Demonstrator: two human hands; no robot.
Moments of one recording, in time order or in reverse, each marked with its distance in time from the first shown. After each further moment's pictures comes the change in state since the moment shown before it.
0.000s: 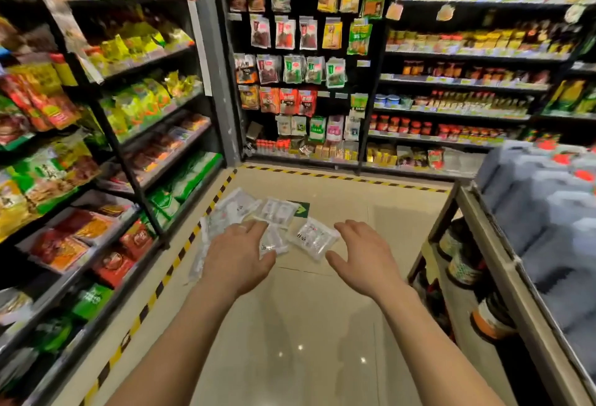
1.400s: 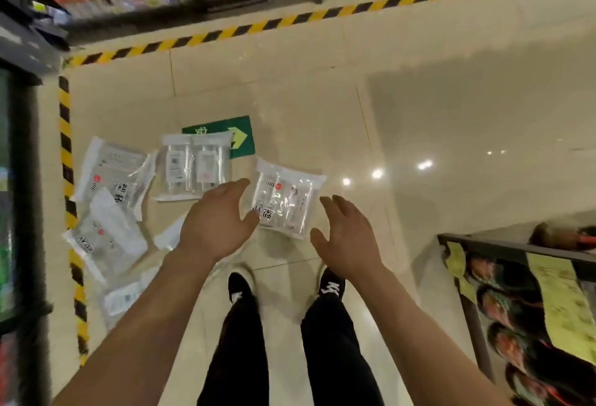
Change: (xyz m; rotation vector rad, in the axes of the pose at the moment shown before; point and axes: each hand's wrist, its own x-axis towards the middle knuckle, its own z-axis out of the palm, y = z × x) left_hand 0.872 -0.031 0.530 -0.160 -0.686 0.095; right_hand 0.706 0.369 0.460 0.359 -0.425 0.583
